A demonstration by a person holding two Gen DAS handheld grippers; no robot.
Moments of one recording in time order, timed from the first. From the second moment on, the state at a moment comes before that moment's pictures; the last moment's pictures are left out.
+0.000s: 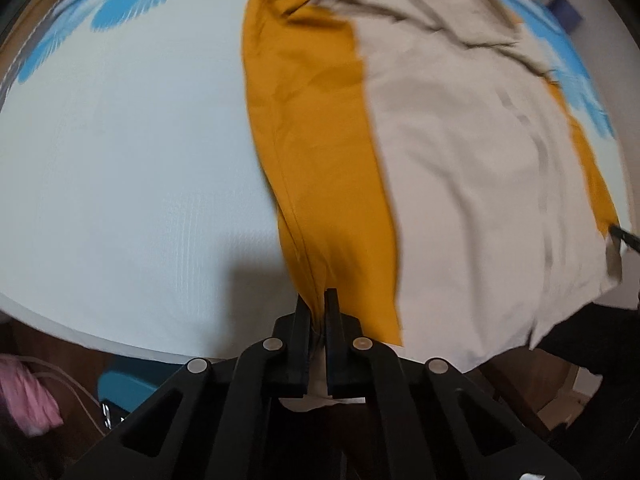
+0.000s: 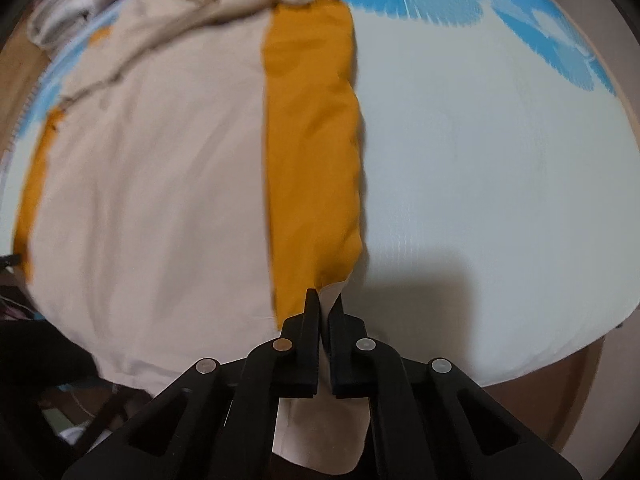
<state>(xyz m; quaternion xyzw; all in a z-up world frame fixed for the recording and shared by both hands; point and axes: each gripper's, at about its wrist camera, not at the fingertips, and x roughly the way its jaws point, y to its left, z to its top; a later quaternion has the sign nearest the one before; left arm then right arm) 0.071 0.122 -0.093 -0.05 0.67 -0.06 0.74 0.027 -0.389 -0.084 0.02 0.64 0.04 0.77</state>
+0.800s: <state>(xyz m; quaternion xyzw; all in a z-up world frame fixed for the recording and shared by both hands) 0.034 0.162 0.024 -0.09 0.61 -0.18 0.77 -0.061 -0.430 0.087 0.10 0.55 0.10 0.83</state>
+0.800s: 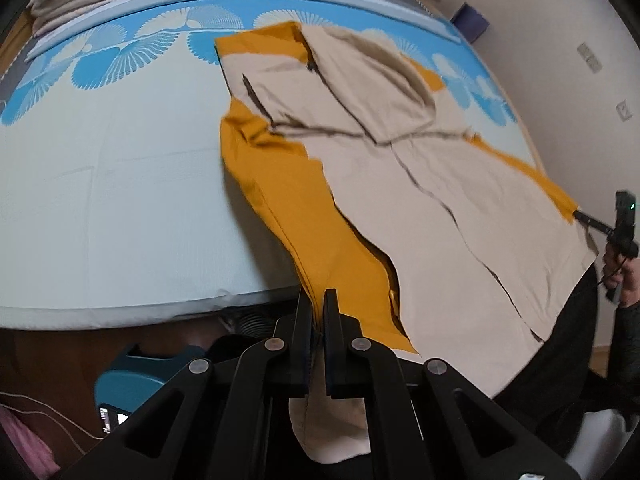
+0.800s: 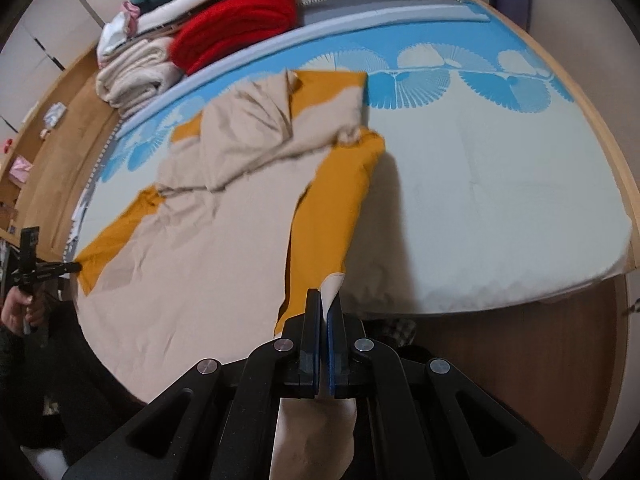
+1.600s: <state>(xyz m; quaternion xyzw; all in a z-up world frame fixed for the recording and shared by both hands) 0.267 0.197 -0.118 -0.31 0.60 -0.06 0.74 0.248 -0.468 -0.047 0.22 0.55 0.01 0.81</state>
